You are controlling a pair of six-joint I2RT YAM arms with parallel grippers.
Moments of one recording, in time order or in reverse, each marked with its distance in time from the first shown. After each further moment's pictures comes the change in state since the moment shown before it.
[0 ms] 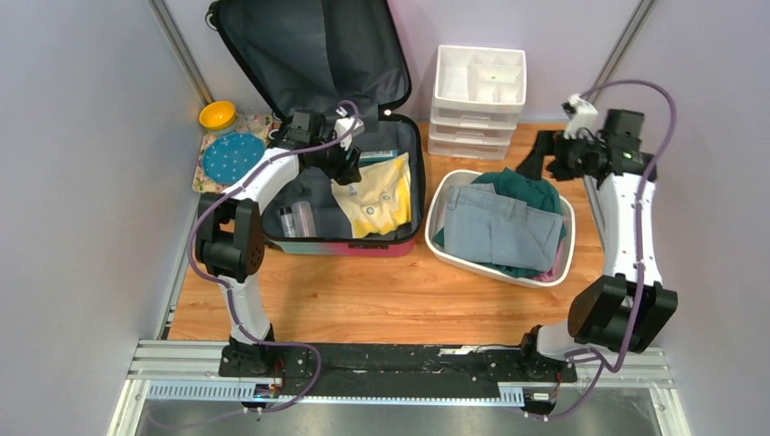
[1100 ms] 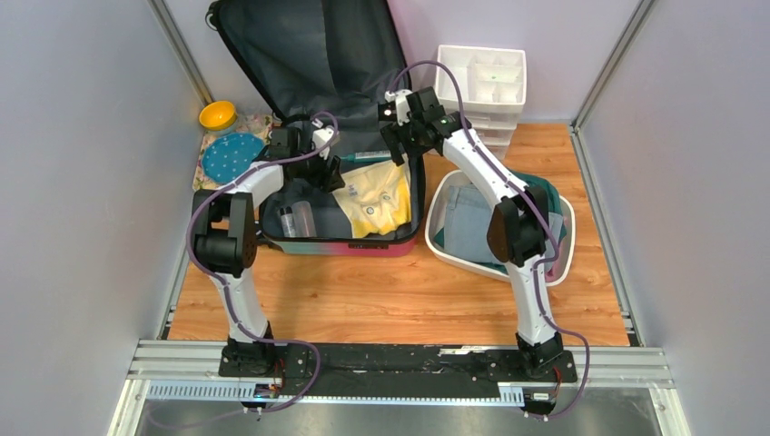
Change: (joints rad) left arm 0.142 0.017 -0.188 0.246 0.068 -0.018; right arm 0.825 0.830 0.754 0.101 0.571 0.068
